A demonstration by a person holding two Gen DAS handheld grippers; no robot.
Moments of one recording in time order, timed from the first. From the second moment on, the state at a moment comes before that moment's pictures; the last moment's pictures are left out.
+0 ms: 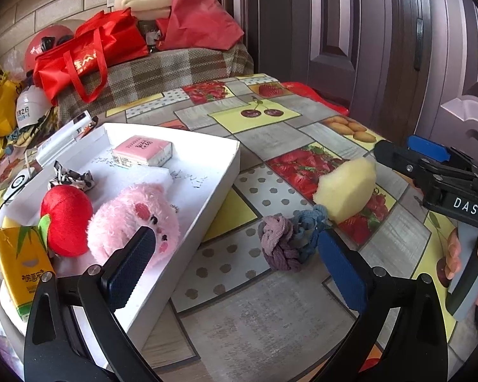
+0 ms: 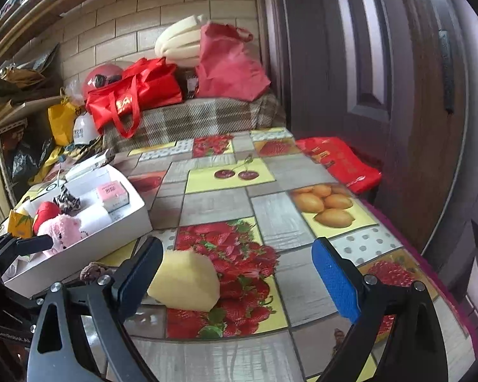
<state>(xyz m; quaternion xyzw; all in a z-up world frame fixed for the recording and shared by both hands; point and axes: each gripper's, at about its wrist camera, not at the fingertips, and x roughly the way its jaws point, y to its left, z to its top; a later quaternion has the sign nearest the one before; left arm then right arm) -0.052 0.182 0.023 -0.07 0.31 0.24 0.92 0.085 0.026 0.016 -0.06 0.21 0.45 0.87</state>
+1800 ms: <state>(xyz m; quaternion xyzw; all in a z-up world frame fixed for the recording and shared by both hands) -0.003 0.139 0.003 0.05 0.39 0.18 0.90 0.132 0.043 -0.017 0.01 0.39 0.51 0.77</state>
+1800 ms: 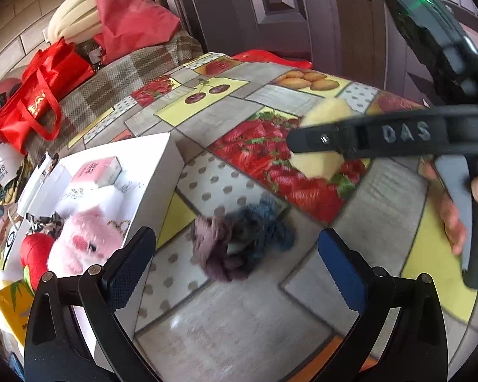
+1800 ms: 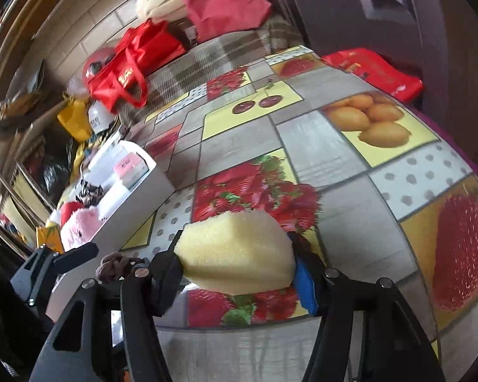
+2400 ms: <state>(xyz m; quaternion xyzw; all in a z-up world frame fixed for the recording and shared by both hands) -0.005 0.136 0.013 0.03 0.35 0.17 0.92 0.127 0.029 -0.007 0.03 0.35 0.51 0.79</state>
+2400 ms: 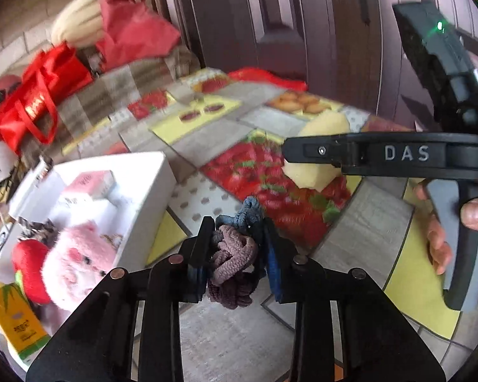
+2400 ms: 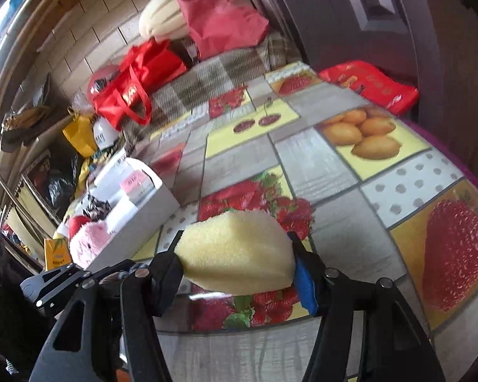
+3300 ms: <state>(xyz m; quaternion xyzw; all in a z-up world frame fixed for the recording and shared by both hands) -0.096 0.136 0.049 -0.01 0.18 0.23 0.96 0.047 0.025 0.026 -0.02 0.14 0.52 0.85</state>
